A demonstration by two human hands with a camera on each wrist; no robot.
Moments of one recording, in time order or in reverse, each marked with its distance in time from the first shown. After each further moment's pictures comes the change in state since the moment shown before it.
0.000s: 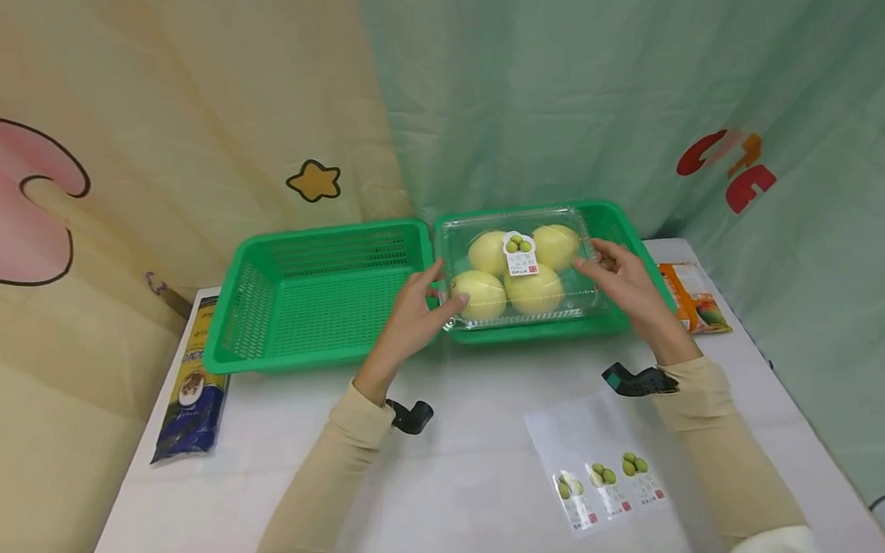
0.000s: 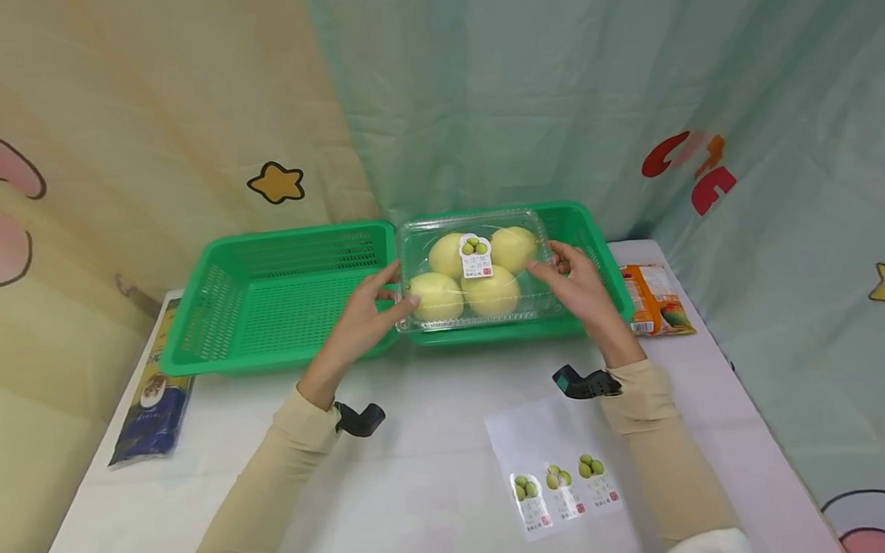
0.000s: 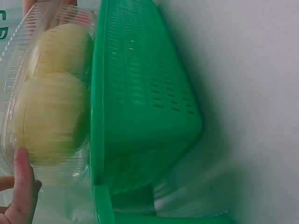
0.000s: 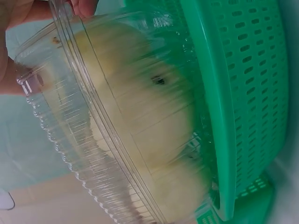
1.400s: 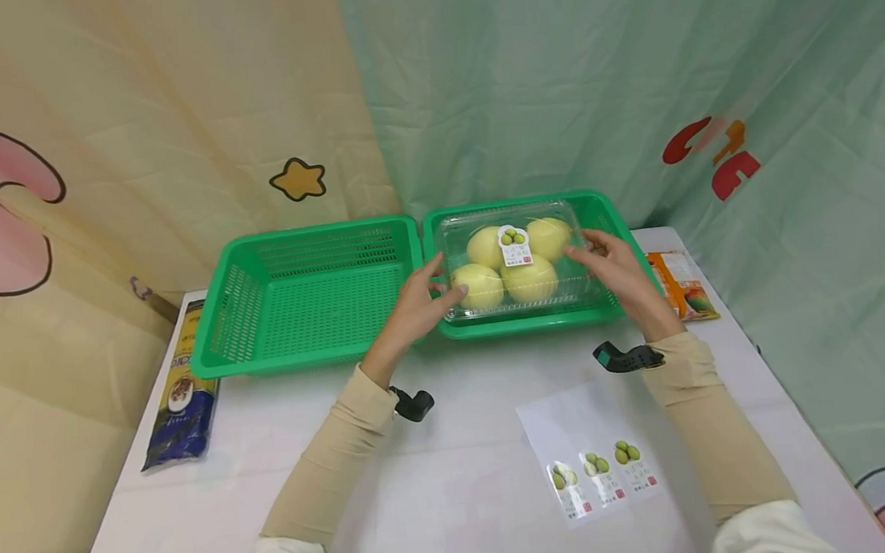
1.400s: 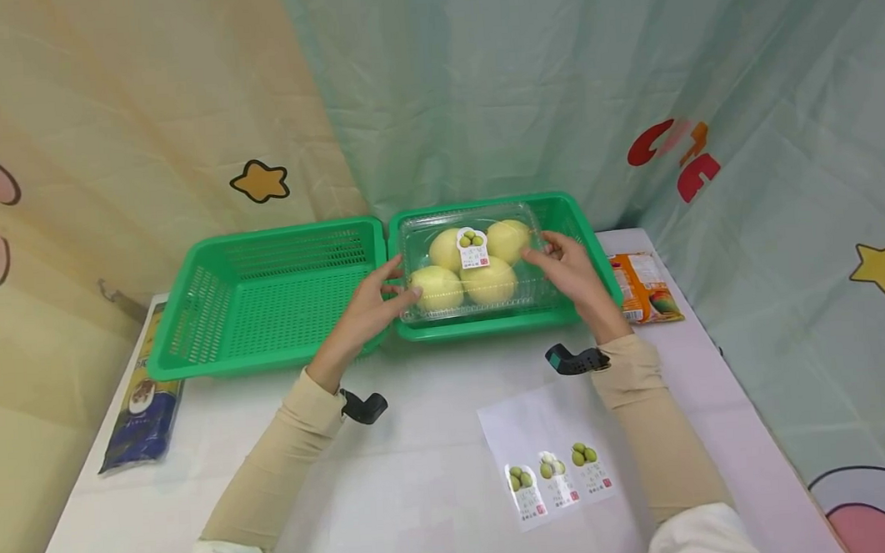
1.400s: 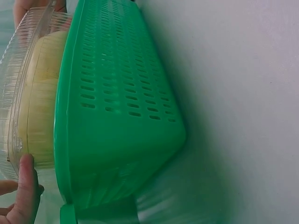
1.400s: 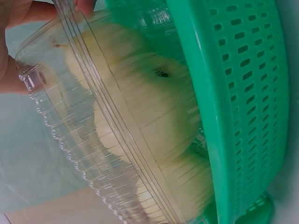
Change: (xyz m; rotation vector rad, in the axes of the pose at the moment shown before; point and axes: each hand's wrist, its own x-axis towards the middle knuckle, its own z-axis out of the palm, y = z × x) left_hand 0.026 -0.007 0.014 -0.017 -0.057 -0.060; right_hand 0.020 0.011 -0.007 0.028 0.000 0.087
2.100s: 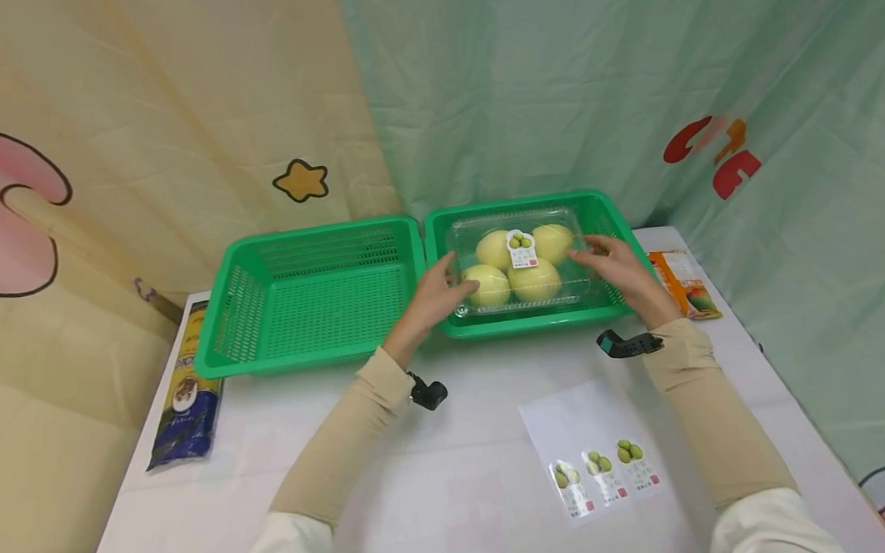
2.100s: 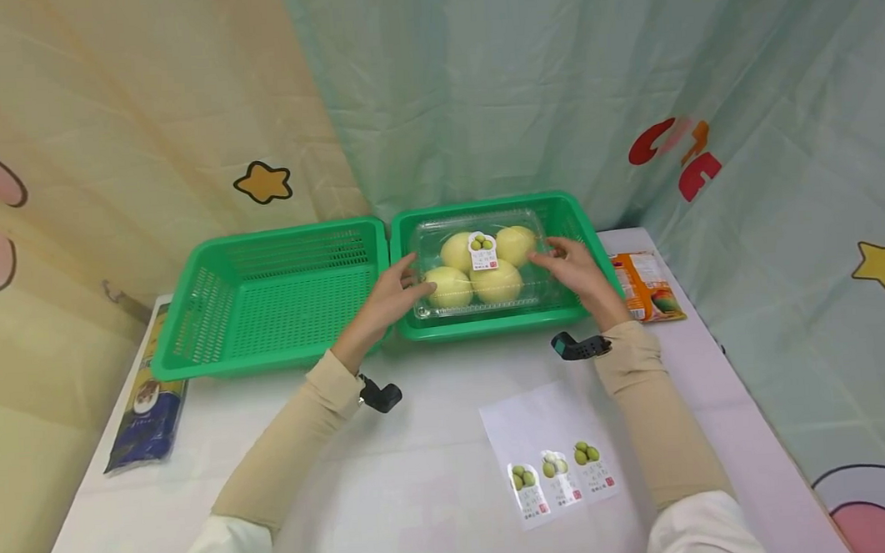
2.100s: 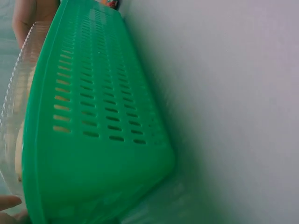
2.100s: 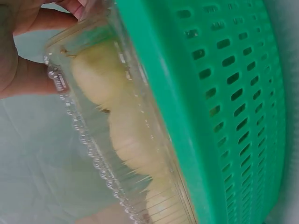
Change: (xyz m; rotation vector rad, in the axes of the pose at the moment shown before) left_hand 0.027 -0.001 0.015 -0.056 -0.038 -0.139; right_hand 0.023 0.020 -0.005 -0.075 -0.074 0.065
